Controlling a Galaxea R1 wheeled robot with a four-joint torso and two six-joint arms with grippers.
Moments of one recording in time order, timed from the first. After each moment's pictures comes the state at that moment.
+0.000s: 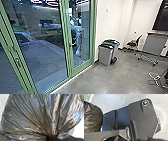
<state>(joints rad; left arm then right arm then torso) 1.38 2.81 -2.53 -0.66 0.18 0.42 -1.58 2.83 -2.39 0.11 0.16 0.00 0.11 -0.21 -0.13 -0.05</state>
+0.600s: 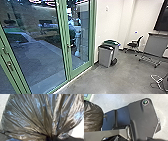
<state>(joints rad) 1.38 2.82 -2.53 -0.66 0.18 0.42 -1.58 2.85 -2.40 0.11 0.15 0.00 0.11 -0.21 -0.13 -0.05</state>
